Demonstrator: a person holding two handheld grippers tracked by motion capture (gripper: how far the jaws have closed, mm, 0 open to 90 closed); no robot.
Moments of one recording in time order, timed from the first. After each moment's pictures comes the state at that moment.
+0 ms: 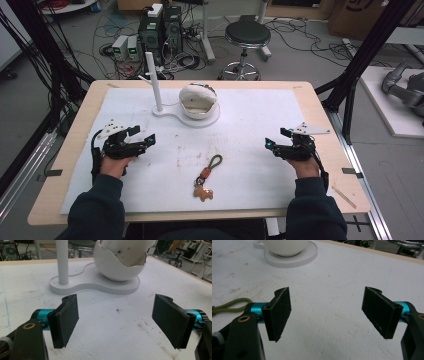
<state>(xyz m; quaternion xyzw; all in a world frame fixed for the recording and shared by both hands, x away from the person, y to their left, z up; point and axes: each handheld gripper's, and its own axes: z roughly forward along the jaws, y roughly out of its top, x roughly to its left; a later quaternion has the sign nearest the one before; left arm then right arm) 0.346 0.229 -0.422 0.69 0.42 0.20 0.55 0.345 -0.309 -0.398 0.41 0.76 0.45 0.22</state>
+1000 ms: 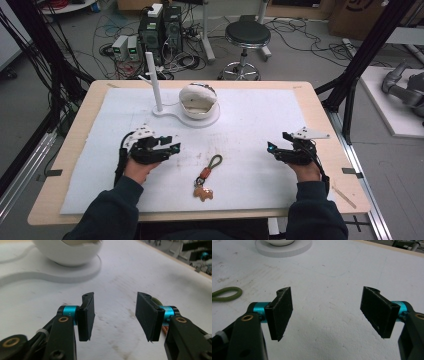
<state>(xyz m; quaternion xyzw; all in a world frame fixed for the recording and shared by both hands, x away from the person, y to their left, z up) 0.337 0.145 -0.425 0.76 0.37 0.11 0.52 0.339 -0.313 -0.410 0.42 0.77 0.42 0.23</state>
